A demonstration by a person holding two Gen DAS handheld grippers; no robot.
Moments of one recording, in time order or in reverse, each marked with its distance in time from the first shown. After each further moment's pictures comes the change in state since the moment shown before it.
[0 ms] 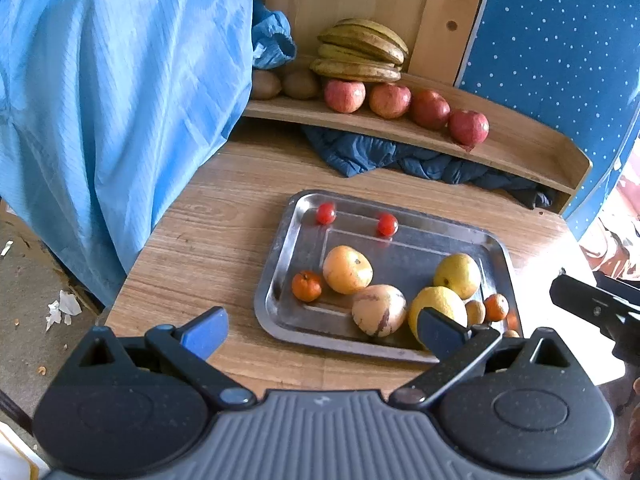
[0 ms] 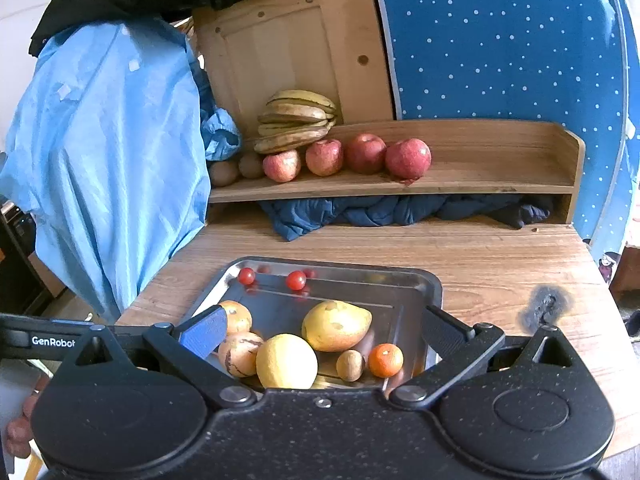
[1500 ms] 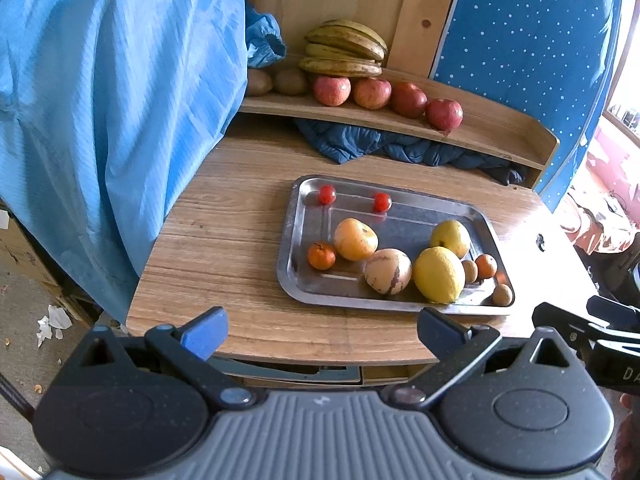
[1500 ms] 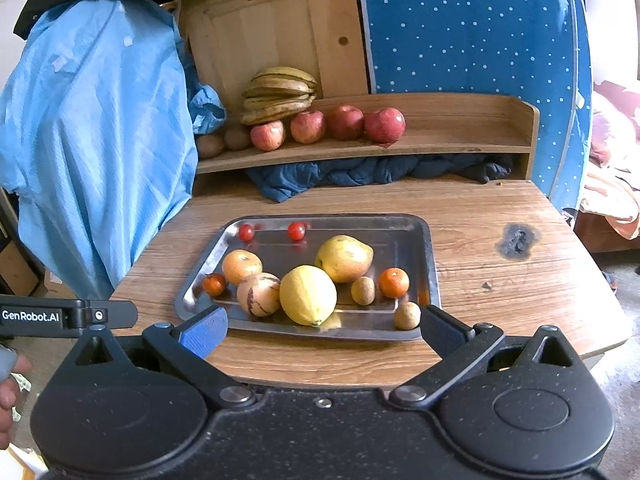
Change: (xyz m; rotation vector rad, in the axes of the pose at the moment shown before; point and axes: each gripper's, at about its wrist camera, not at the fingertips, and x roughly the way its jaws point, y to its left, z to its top) left arm -0.030 0.039 -0.028 0.066 -0.002 -0.079; right arm -0.037 0.058 -0.051 0.047 0.034 -0.145
